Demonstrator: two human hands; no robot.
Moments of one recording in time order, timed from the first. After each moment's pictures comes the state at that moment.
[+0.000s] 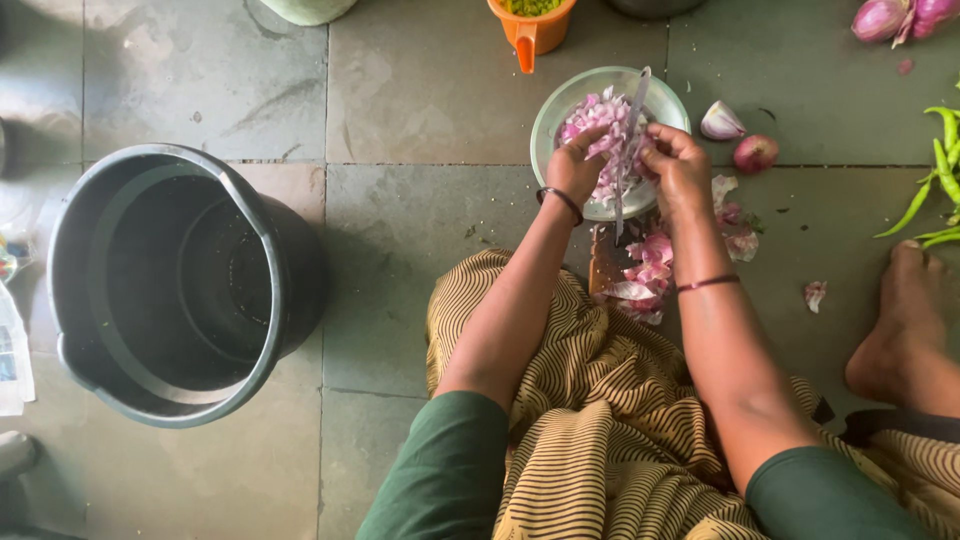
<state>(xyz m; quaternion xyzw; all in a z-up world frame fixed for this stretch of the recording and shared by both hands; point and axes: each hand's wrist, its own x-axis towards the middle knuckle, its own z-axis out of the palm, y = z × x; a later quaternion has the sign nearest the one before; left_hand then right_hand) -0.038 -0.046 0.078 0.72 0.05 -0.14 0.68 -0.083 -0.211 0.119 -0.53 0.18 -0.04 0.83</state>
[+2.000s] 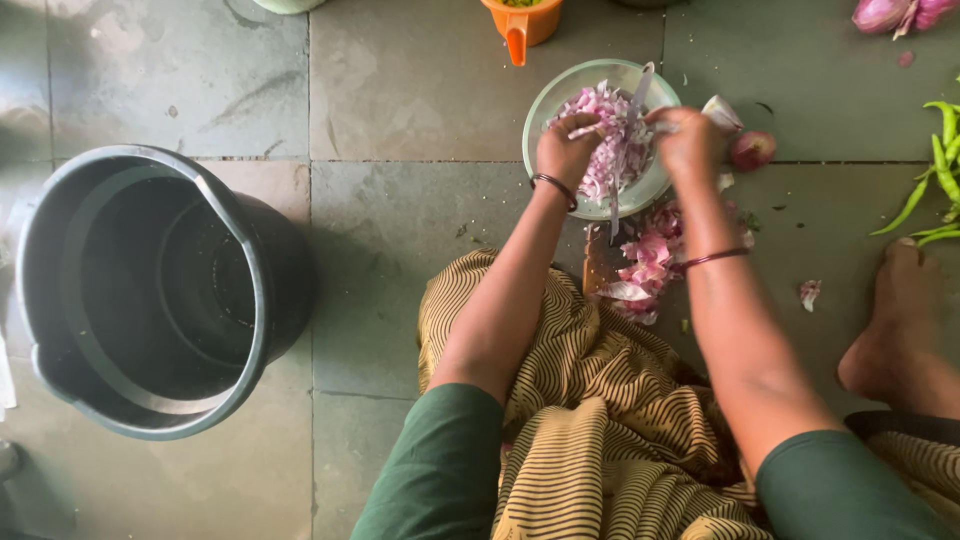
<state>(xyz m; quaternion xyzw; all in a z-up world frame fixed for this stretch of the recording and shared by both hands) -0.010 -0.048 0.077 0.74 0.05 -0.07 0.66 -0.045 -0.253 0.095 -0.91 0.08 -0.12 0.38</state>
